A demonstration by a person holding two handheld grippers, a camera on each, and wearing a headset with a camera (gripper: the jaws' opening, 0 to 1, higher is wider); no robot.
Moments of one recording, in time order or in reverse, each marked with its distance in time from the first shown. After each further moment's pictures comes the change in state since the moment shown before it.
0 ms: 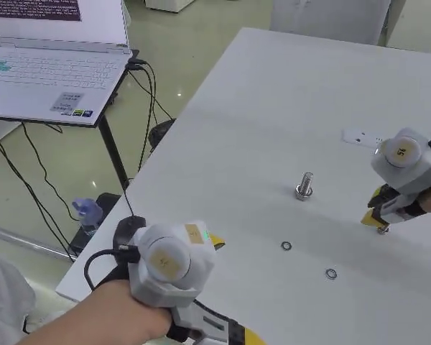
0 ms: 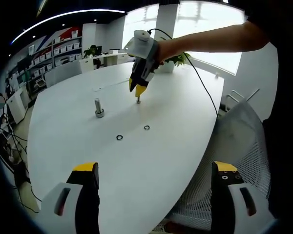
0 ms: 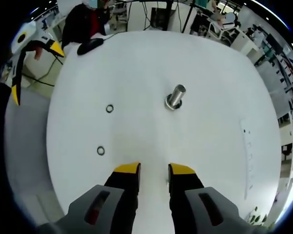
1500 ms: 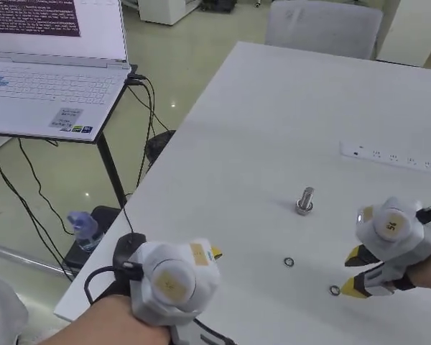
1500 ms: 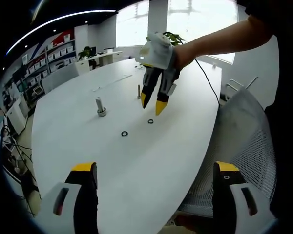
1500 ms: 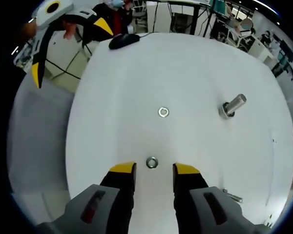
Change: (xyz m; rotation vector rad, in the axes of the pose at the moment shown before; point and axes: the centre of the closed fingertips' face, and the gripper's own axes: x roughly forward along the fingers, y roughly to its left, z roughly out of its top) left arm -0.004 0.014 -0.010 0.084 0.054 0.010; right arm 0.037 0.087 0.001 -0.063 -0.058 0.140
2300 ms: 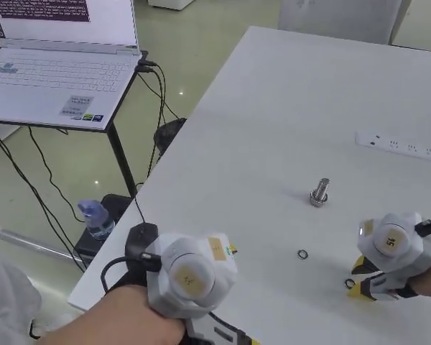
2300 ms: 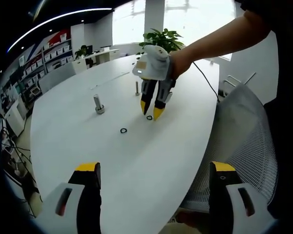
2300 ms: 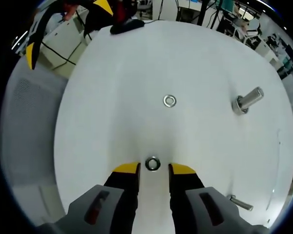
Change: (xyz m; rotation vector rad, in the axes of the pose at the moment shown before) left arm 0.000 0.002 -0.006 0.018 0.026 -0.018; right arm 0.028 0.003 -0.011 -0.045 0.055 -0.002
